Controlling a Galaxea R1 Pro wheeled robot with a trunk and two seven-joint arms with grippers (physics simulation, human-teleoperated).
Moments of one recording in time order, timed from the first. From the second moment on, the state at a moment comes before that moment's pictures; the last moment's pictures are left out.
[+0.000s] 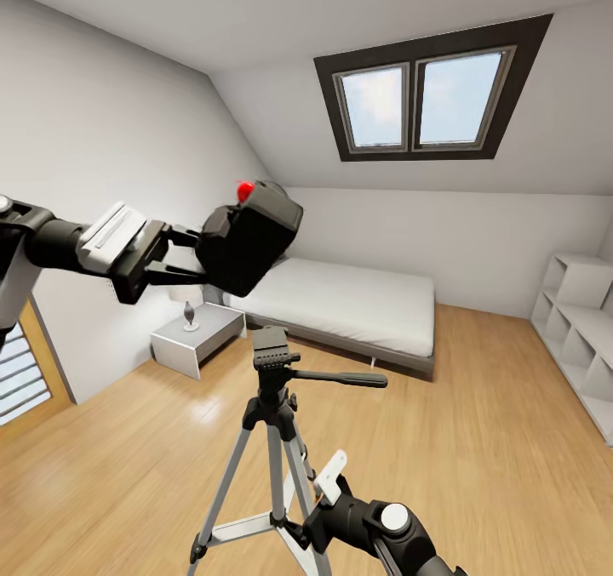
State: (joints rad) left arm -1.15 0.54 -0.27 -1.61 0.40 0.66 -1.46; right arm -0.19 0.02 0.42 -1.28 0.18 0.43 0.51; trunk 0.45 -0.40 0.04
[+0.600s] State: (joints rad) left arm -1.18 0.54 -0.36 -1.61 0.32 0.65 -1.46; right arm -0.19 0.02 0.41 -1.28 0.17 0.43 0.49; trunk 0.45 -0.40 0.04
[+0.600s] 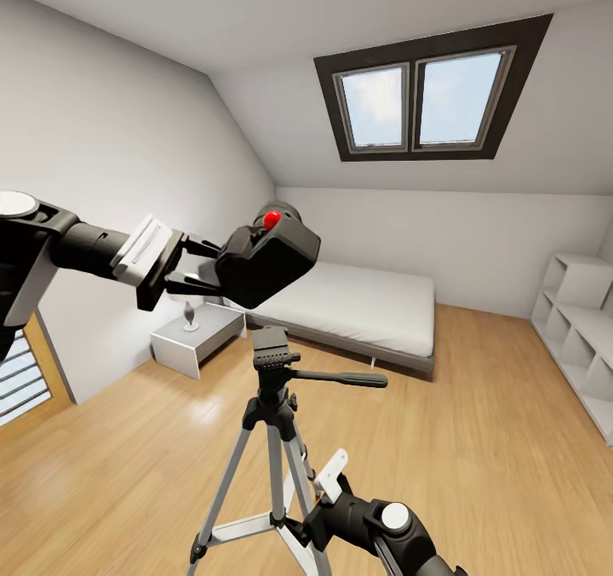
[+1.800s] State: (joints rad) left arm -1.23 0.61 -0.39 -1.61 0.32 0.67 -1.46; right arm -0.19 0.02 0.41 -1.28 0.17 0.42 0.49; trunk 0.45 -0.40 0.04
